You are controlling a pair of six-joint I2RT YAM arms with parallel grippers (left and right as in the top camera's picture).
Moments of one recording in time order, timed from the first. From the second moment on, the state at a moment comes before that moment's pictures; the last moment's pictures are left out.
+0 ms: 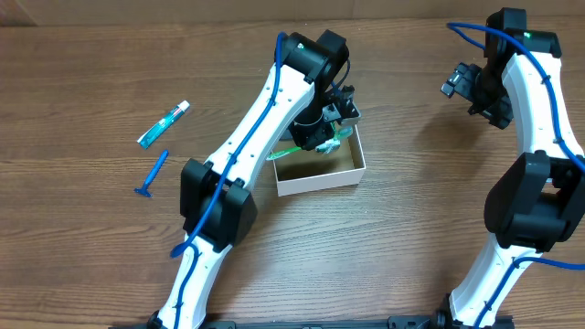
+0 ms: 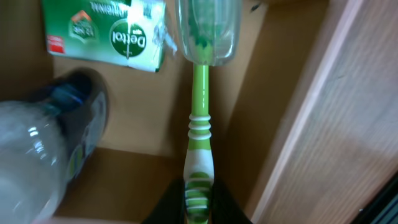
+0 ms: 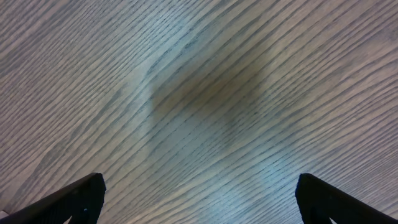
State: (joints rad) left arm -0.57 2.36 2.40 -1.64 0.12 0.59; right arm -0.16 2.11 1.94 -1.23 0.10 0.51
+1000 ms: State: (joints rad) left arm 0.11 1.95 2.39 -1.48 0.13 0.39; right arm -0.16 2.11 1.94 -1.23 0.10 0.51
